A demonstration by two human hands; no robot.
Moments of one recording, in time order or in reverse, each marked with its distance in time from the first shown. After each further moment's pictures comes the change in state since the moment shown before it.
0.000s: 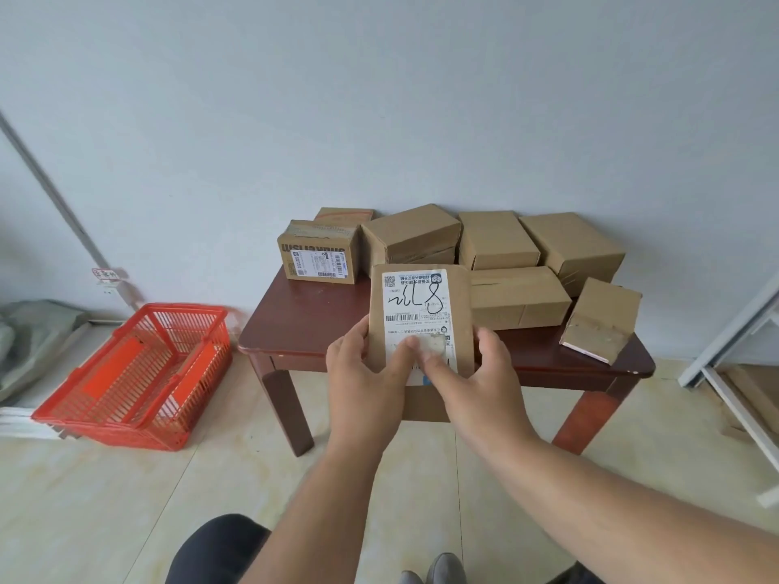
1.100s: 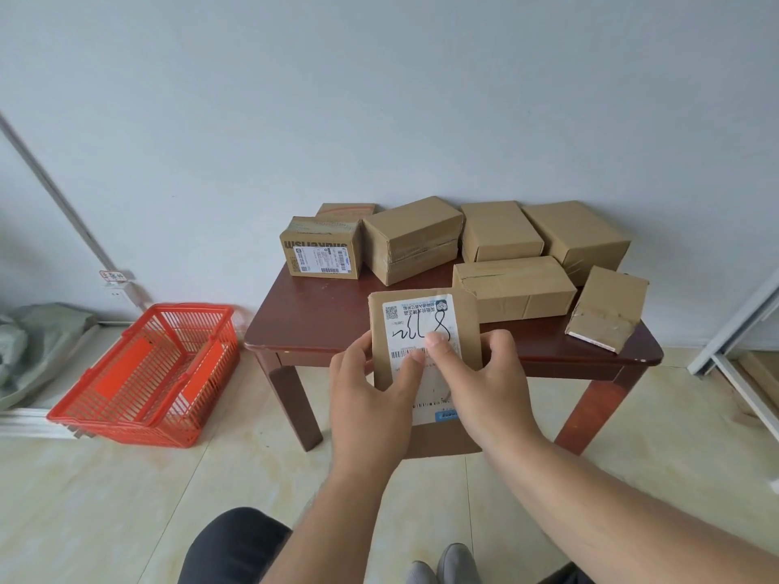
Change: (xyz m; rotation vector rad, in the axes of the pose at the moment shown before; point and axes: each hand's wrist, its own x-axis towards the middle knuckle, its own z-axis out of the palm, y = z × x) left_hand -0.030 0.003 -0.008 0.057 0.028 0.005; right_hand -0.009 -0.002 0.000 0.041 0.035 0.111
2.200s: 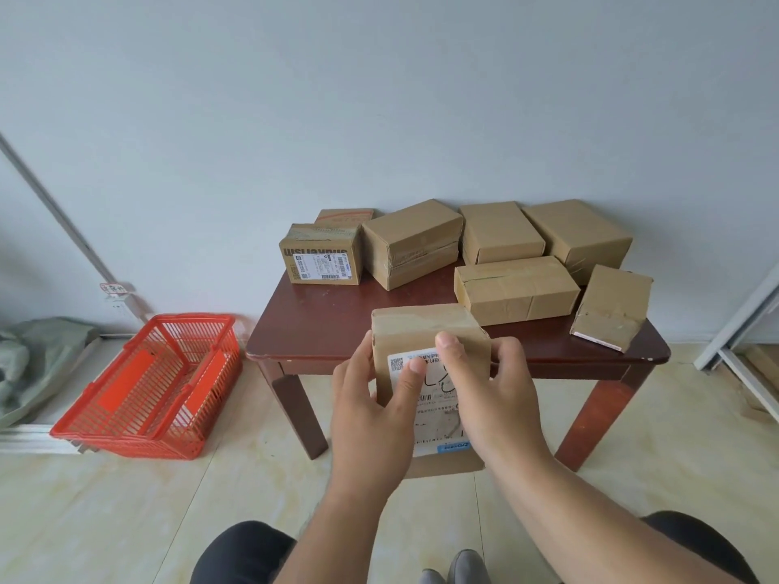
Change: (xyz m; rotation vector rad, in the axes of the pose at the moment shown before) left_hand -0.005 0.003 -0.010 0.049 -0.081 0.050; right_hand -0.014 -0.011 0.002 0.064 0.045 0.054
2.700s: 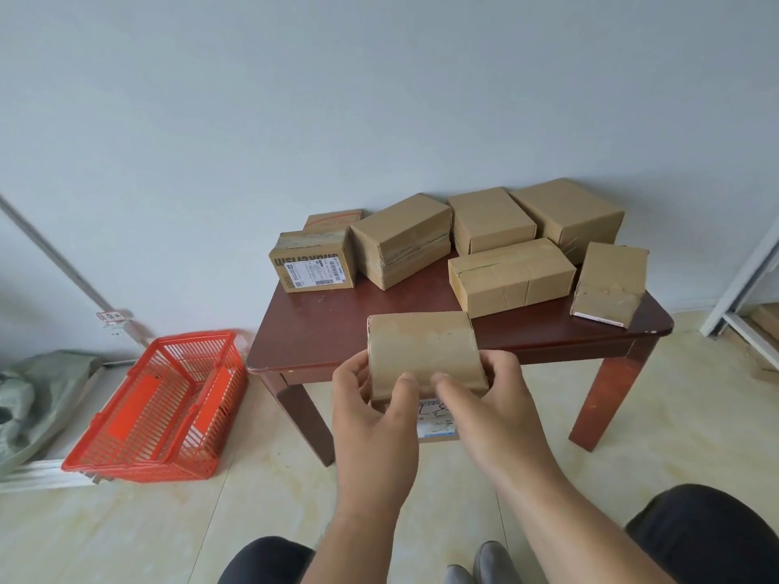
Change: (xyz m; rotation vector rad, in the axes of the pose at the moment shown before) left_hand -0.004 -0.004 0.005 -0.215 0.054 -0.138; right_hand -0.015 0.011 0.000 0.124 -0.051 0.065
